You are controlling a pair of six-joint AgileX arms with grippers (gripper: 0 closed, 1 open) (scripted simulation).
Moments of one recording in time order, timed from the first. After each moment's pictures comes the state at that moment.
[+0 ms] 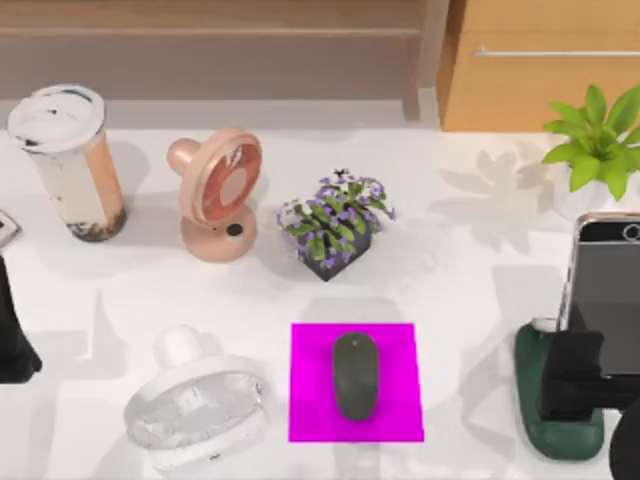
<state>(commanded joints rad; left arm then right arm) 0.00 0.00 0.00 0.00 0.00 0.00 1.16 0.83 0.54 -0.66 1.00 0.86</state>
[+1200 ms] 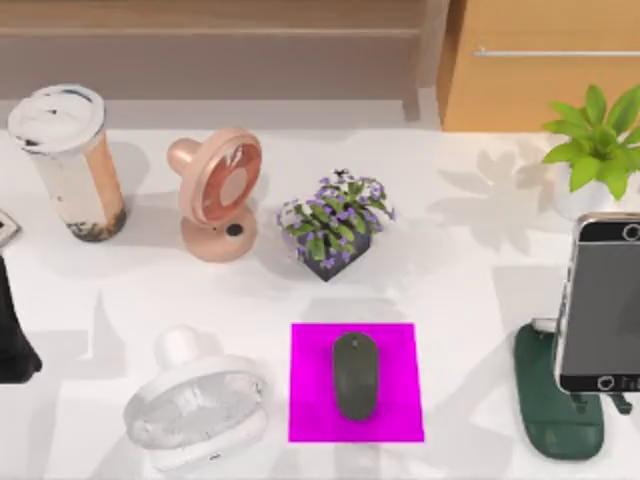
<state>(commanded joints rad) 0.00 0.00 0.00 0.00 0.00 0.00 0.38 0.27 0.33 -0.14 0.32 0.30</state>
